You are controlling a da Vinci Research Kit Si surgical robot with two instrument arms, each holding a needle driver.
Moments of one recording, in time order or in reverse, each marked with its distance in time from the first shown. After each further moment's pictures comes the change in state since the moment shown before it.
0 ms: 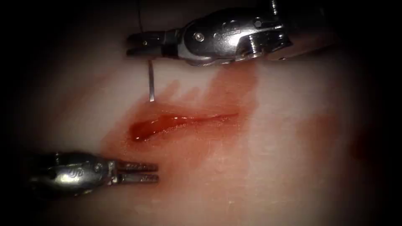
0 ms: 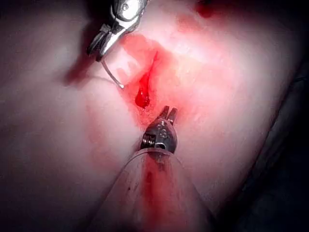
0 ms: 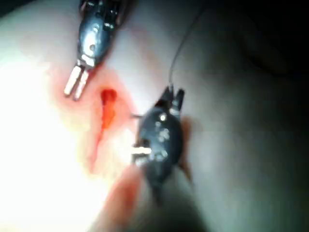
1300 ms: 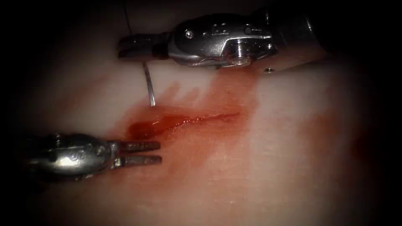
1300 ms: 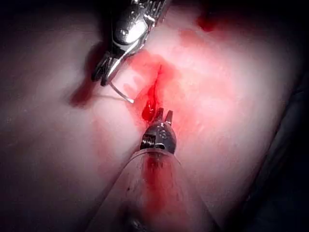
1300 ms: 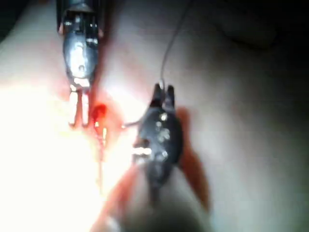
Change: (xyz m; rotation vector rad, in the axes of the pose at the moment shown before) right arm -0.001 -0.001 0.001 0.066 -0.042 0.176; left arm 0.003 -0.002 0.000 0.133 -0.001 0.006
